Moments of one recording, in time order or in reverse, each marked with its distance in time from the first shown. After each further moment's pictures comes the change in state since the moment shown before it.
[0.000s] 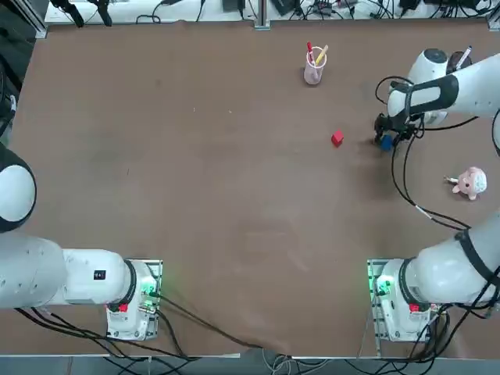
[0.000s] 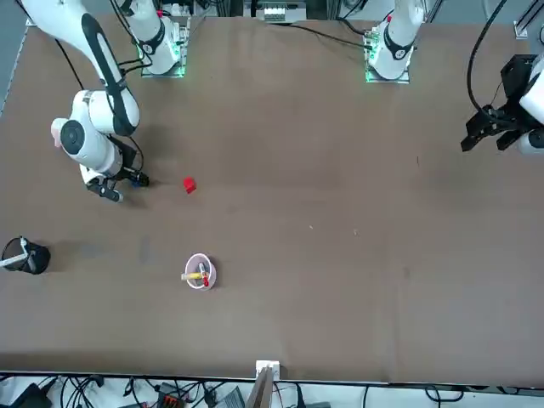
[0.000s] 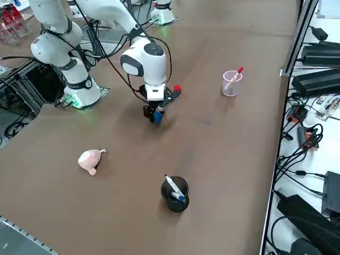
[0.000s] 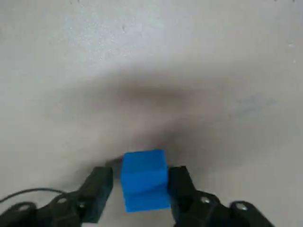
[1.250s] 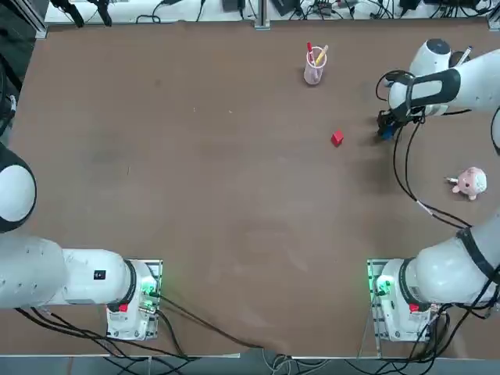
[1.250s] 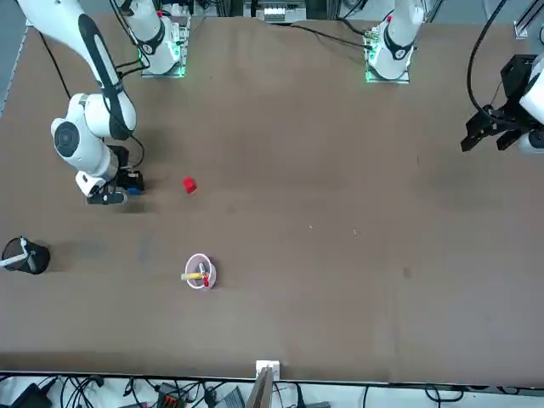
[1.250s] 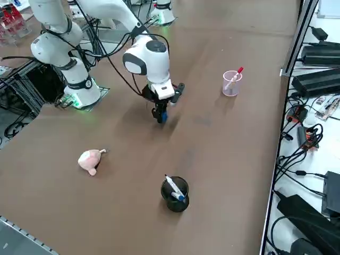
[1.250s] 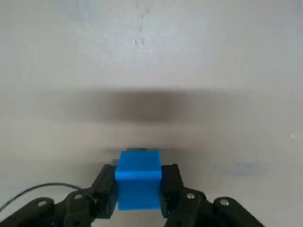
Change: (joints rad) arm -0.005 0.018 0.000 0.070 -0.004 0.003 -0.333
